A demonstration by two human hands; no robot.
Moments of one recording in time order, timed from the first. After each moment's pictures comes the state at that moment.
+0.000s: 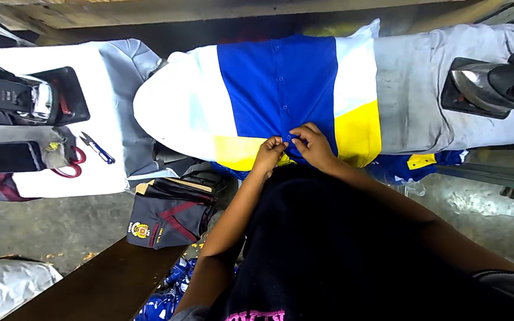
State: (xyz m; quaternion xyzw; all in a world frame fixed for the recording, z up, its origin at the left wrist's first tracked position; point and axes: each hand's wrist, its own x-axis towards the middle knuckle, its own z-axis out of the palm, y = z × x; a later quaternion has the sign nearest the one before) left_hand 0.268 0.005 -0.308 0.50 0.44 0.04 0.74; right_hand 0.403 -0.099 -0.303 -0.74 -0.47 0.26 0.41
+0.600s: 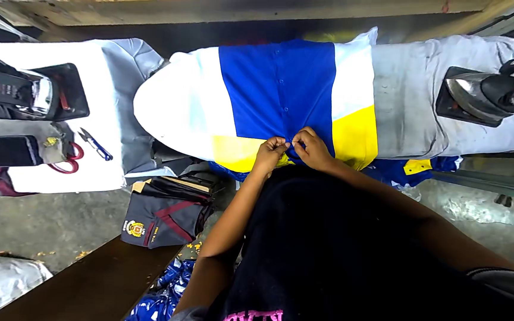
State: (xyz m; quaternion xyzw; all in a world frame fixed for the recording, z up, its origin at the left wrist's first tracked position) left_hand 0.271 0.000 -0.301 0.54 0.43 0.05 0.72; right_hand 0.411 -0.107 -0.320 -0.71 -0.53 0.24 0.41
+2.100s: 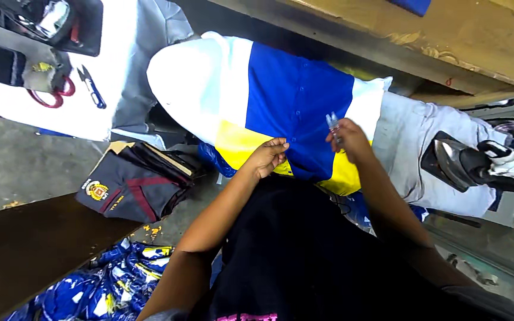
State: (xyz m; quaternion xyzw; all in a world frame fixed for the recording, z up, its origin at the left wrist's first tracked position) left_hand 0.271 0.003 -0.283 0.27 0.41 0.11 0.86; right_hand 0.504 -0.082 -0.250 -0.75 -0.27 0.49 0.36
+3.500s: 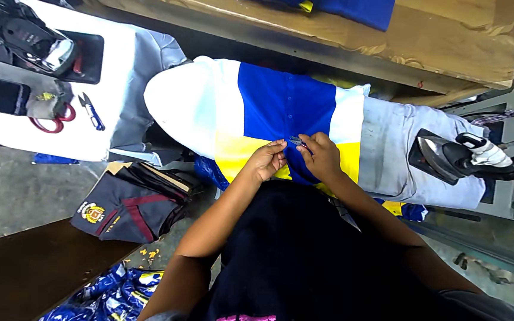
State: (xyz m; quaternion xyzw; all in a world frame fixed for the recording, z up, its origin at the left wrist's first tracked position) left_hand 0.291 0.002 -0.255 0.19 0.43 0.13 0.87; right_hand 0.444 -0.101 -0.260 -0.74 -0.61 0.06 0.28
